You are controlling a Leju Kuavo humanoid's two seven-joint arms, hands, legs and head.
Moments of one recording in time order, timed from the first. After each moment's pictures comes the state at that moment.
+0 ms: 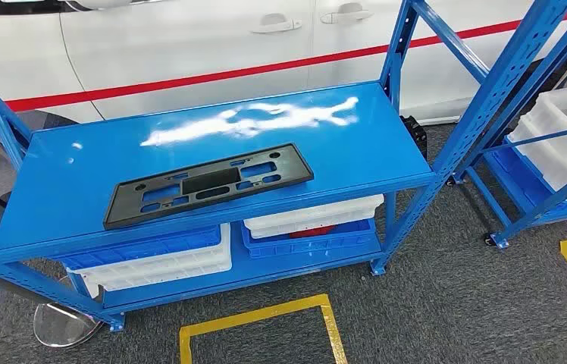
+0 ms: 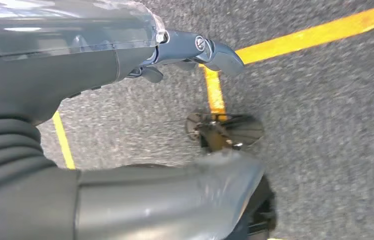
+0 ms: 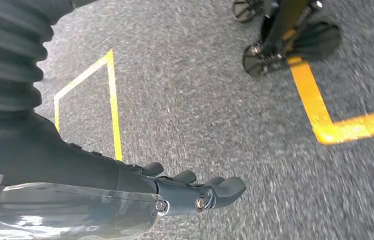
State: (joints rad) left arm 0.07 -0.01 -0.06 -0.34 0.16 0.13 -0.17; right arm 0.06 0.03 -0.50 -0.36 0.39 -0.15 -0.02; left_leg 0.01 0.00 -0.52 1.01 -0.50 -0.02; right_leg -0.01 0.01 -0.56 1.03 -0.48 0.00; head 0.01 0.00
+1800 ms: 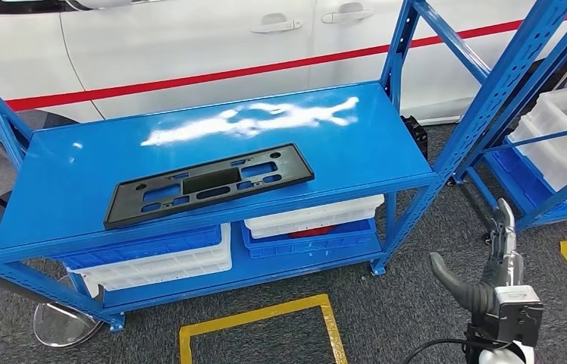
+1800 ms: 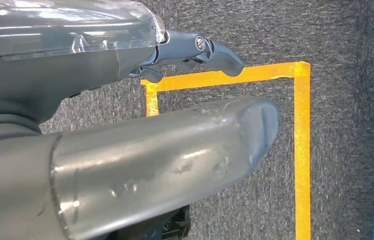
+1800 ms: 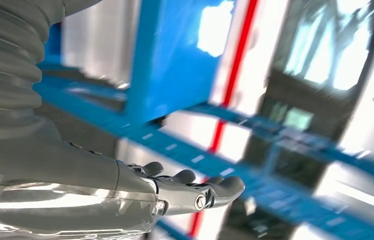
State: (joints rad) left arm -0.02 -0.01 -0.12 -0.22 0.32 0.21 -0.46; right arm 0.11 0.11 -0.34 -1.80 0.29 0.02 -0.56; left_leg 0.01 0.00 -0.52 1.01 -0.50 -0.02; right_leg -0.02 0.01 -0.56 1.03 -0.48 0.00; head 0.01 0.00
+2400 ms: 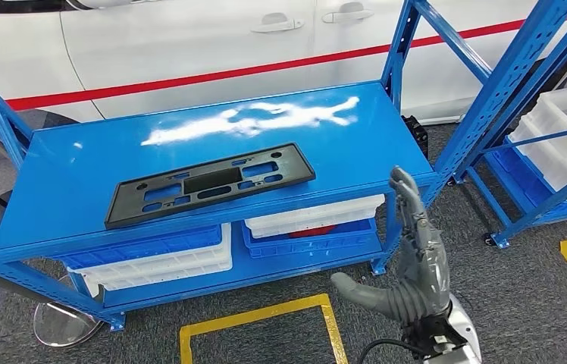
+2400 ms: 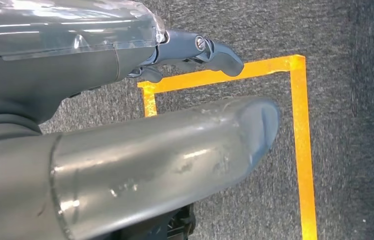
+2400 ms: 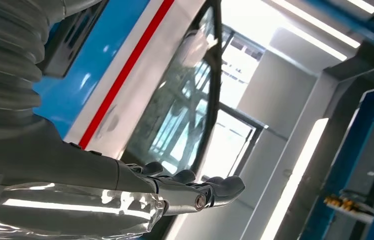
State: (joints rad) left arm -0.03 -0.01 -0.16 -0.20 0.30 0.21 -0.48; right arm 0.08 0.00 0.26 -2.12 0.40 -0.06 -0.54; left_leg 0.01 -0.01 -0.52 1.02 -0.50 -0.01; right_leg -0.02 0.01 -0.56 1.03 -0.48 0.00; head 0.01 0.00
